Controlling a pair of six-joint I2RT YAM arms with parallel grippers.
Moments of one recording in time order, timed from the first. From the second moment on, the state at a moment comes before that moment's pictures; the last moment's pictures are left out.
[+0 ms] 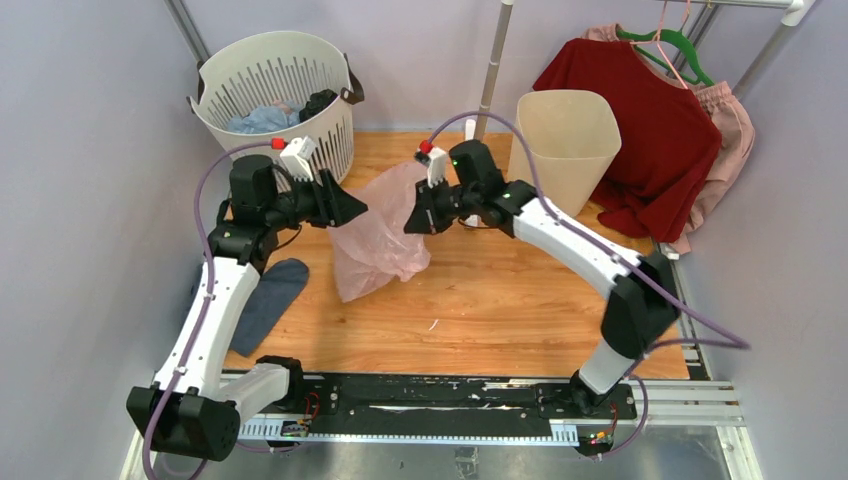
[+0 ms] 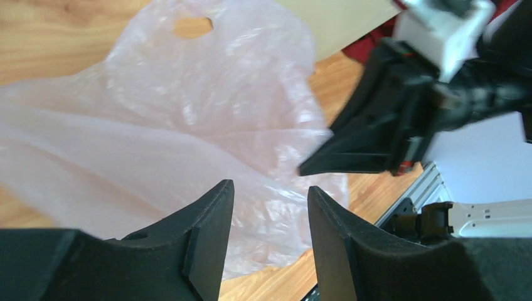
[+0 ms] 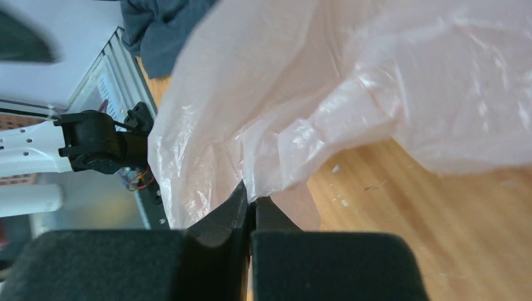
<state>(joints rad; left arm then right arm) -0.11 1.05 1.05 -0.43 0.64 -0.36 0.70 1.70 1.43 -0.36 -0.58 0.28</state>
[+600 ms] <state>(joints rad) -0.11 1.07 1.24 -0.25 0.79 -0.53 0.81 1.12 1.29 -0.41 -0.28 -0.13</state>
